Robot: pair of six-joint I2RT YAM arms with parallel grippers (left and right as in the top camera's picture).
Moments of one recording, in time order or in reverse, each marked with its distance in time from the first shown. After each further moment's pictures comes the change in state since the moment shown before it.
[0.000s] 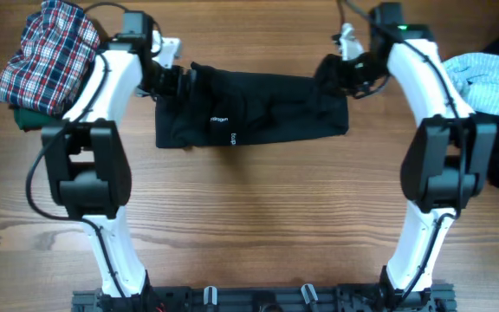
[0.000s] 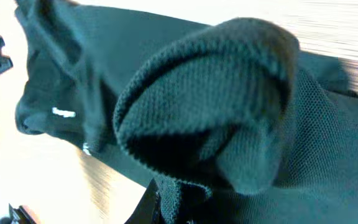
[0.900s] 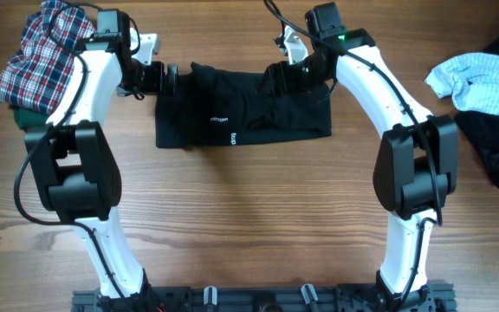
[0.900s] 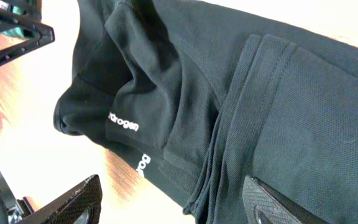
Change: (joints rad) left arm 0.069 -0.015 0.000 0.000 0.003 -0.008; right arm 0.209 0.000 0.000 0.143 -0.014 0.096
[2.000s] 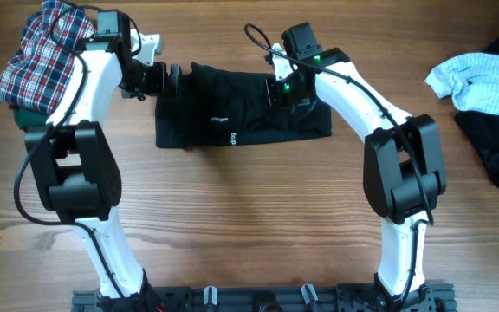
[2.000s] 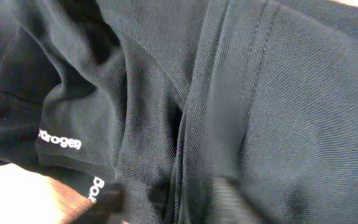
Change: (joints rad) left arm 0.000 0.000 0.000 -0.039 0.084 -0.002; right arm 0.087 -0.005 -0.126 0.137 0.233 0.114
